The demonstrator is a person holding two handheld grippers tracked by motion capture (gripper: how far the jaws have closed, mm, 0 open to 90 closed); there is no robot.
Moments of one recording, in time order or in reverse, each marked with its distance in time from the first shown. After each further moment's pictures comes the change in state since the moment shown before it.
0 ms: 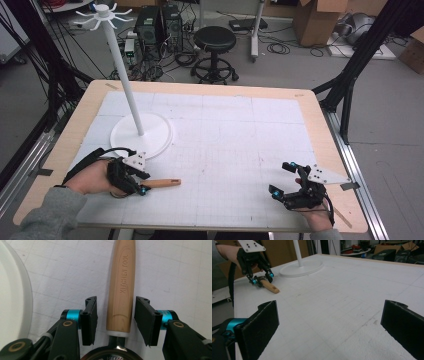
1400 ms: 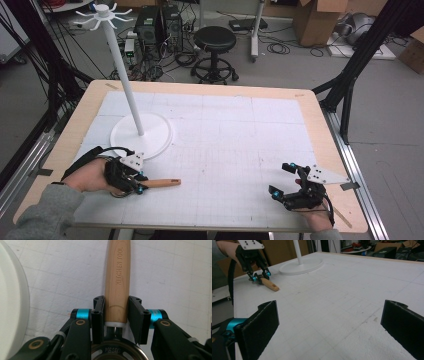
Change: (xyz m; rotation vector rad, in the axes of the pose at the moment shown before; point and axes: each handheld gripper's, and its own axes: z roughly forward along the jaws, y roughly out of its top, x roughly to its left) left arm 0.003 -0.004 -0.004 0.020 -0.039 0.026; right arm -0.001 -0.002 0.000 0.016 0.002 0.003
